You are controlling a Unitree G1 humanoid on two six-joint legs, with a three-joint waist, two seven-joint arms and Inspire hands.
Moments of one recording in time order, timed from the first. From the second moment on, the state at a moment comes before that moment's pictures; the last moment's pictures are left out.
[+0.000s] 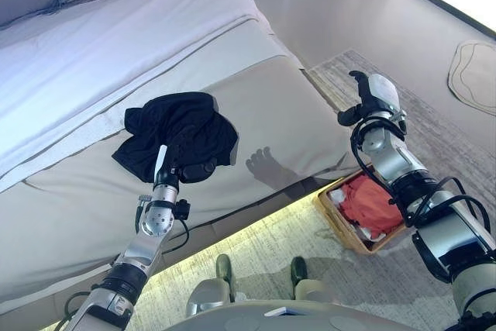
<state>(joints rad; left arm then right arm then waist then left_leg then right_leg) -0.10 0.40 -0.31 0.41 -0.17 -0.25 0.30 -0.71 -0.63 0.48 0.67 -0.19 0.26 -0.34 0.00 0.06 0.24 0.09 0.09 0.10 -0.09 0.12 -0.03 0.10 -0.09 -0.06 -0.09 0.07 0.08</state>
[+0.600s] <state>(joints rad) -0.10 0.40 -0.31 0.41 -0.16 -0.25 0.36 -0.70 -0.63 0.48 0.67 -0.19 0.26 -0.34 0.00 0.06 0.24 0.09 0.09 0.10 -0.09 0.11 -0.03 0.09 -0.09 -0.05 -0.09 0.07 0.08</state>
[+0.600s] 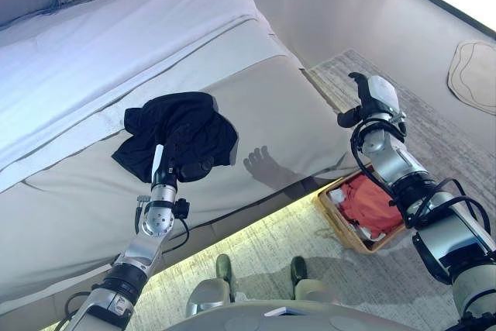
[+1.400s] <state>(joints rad) -0.10 0.36 -0.31 0.42 -0.42 -0.11 0.24 -0.63 -0.61 0.35 0.67 -0.05 0.28 -0.47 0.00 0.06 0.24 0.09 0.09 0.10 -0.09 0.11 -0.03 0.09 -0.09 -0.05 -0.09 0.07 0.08</state>
